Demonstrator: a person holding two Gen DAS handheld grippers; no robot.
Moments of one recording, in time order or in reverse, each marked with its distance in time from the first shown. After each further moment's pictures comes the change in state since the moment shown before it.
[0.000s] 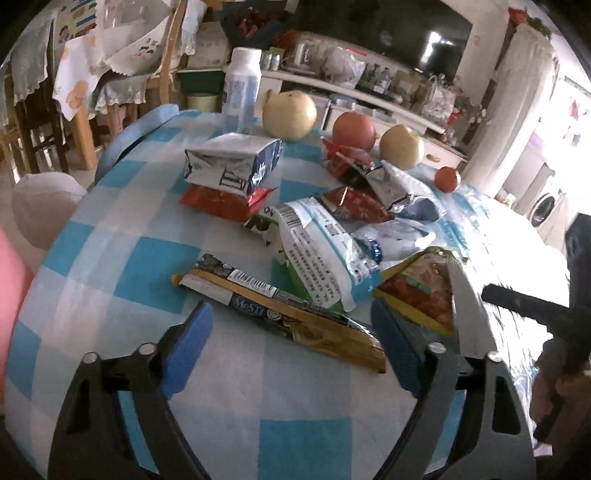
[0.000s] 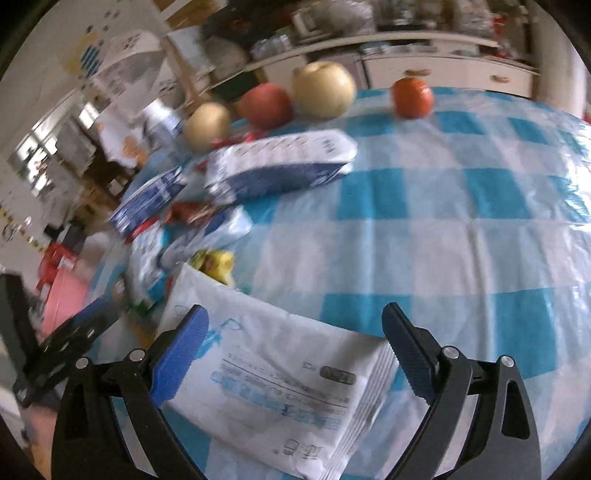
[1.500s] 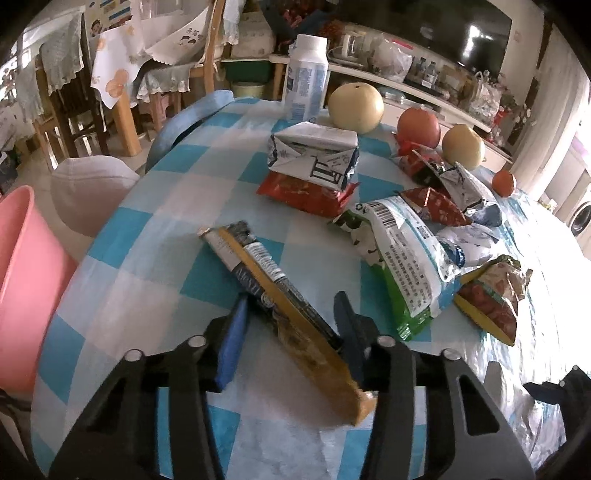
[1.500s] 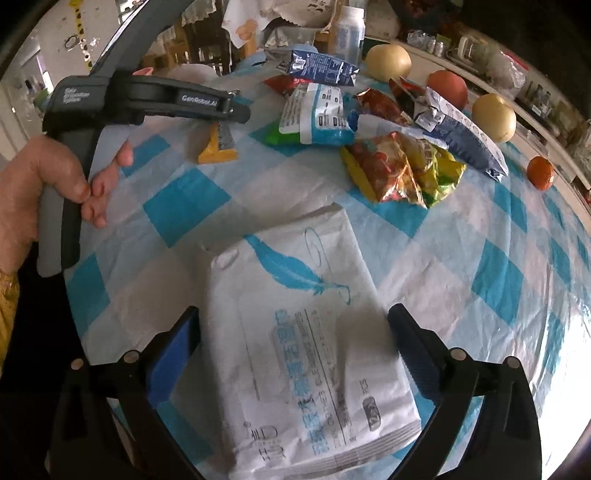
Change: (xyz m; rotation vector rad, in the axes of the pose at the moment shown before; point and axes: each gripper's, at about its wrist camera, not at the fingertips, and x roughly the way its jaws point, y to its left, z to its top) left arm 0.004 0.035 0.005 -0.044 0.028 0.165; right arm -0.002 0.109 -0.106 -0.581 0.131 -0.060
